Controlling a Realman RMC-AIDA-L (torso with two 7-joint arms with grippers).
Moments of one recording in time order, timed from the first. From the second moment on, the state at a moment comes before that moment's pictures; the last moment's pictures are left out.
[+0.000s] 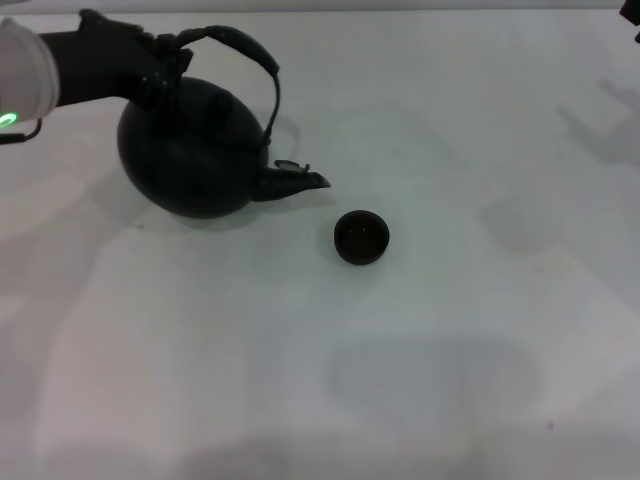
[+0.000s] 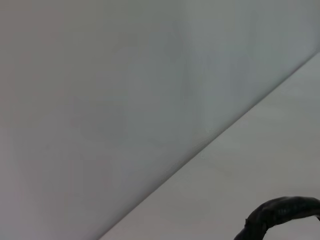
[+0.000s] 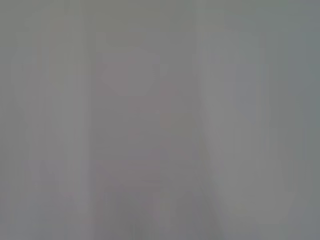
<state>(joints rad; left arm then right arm) -0.23 -2.08 1.45 1.51 2.23 0.92 -2.12 0.32 2.00 -0.71 -0.54 1.80 1.40 -2.09</state>
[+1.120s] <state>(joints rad) -0.30 -2.08 1.65 1.64 2.52 0.96 -2.31 0.33 2.00 -0.67 -0.54 1.81 1.38 -2.10</state>
